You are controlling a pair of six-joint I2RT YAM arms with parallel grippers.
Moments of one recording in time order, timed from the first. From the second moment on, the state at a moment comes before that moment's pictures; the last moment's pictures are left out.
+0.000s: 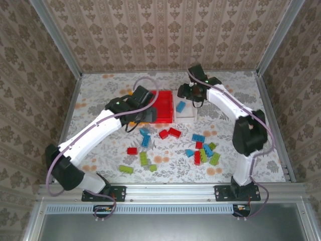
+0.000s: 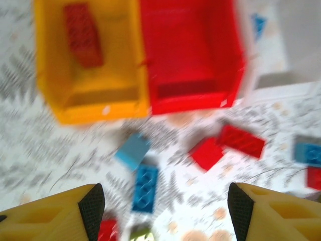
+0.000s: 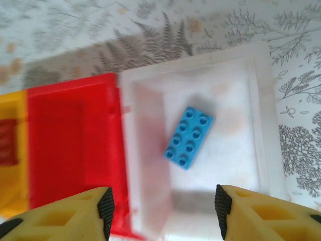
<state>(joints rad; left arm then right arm) -0.76 1.41 1.37 -1.00 -0.21 -0.59 0.38 1.85 1.61 -0.68 -0.04 0.55</state>
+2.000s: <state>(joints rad) -0.69 2.14 2.05 -1.13 -0.06 -0.61 0.39 1.16 0.96 -0.26 -0.20 0.56</state>
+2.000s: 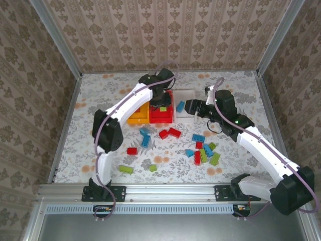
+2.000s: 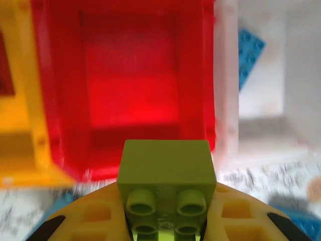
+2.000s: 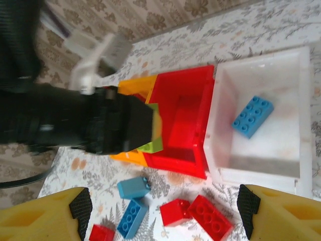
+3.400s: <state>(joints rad) -0.74 1.41 1.25 -0.89 0.02 -0.49 0.55 1.59 1.08 -0.91 0.10 0.25</state>
